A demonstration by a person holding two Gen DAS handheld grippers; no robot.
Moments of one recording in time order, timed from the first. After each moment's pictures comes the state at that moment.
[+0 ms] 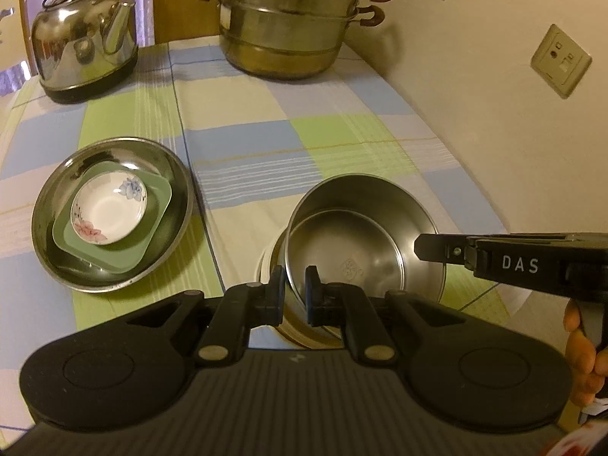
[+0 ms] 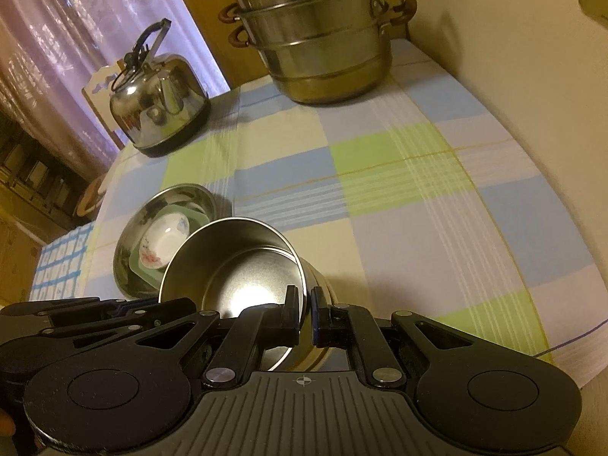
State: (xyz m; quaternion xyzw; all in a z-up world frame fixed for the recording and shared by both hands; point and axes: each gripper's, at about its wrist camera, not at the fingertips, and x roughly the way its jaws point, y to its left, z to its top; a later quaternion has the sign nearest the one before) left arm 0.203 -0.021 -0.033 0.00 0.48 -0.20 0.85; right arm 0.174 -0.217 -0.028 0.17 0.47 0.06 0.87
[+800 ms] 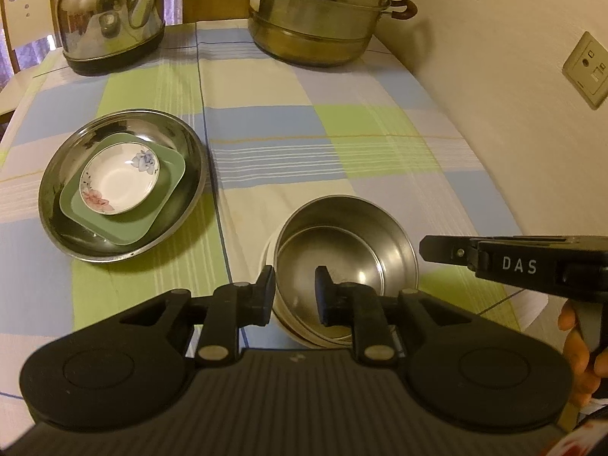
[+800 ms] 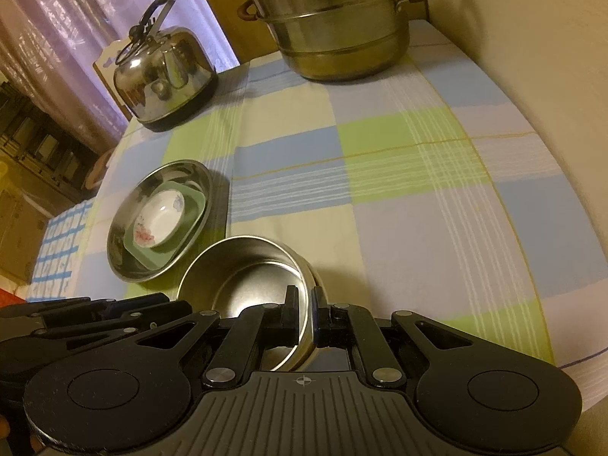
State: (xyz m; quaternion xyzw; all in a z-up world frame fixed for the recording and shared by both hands) left arm 0.202 -0.027 -0.045 -0.01 0.50 -0.16 0.85; right arm 0.188 -0.227 -0.049 0.16 0.49 0.09 0.85
